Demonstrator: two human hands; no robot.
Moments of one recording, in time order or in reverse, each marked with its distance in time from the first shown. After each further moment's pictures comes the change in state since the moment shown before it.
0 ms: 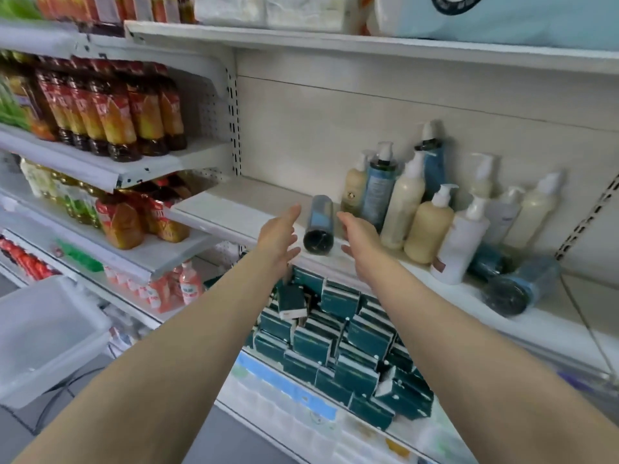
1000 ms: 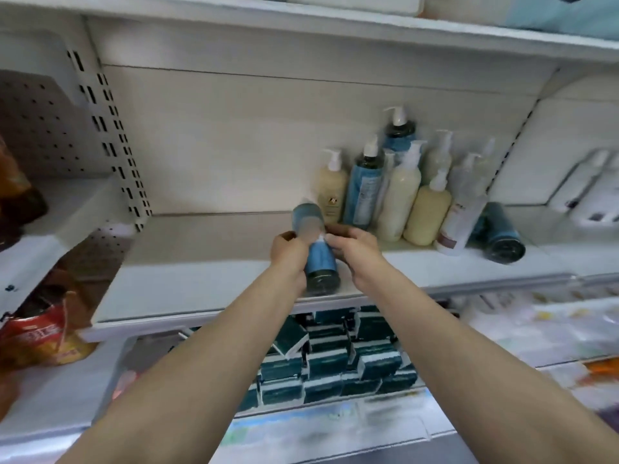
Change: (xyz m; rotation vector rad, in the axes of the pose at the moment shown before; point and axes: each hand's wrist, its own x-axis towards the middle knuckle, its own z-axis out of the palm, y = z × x) left_hand 0.171 0.028 -0.014 0.098 -0.480 -0.280; right_hand 0.076 0.005 0.104 0.218 0.434 0.016
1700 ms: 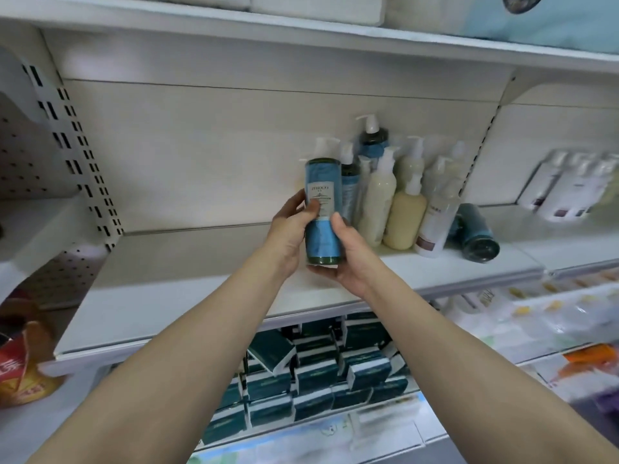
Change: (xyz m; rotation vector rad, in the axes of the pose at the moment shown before) left_hand 0.004 0.034 0.033 -0.044 -0.358 0.222; right_hand 0.000 -0.004 -0.022 0.345 -0.203 -0.001
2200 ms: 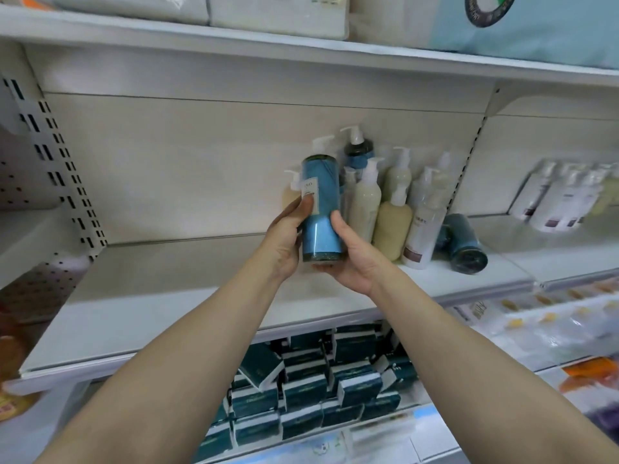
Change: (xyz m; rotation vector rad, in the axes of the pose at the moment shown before) left_hand 0.014 -0.007 0.028 -0.033 -0.055 -0.002; right_hand 0.004 -0.034 -0.025 0.048 -0.170 0.012
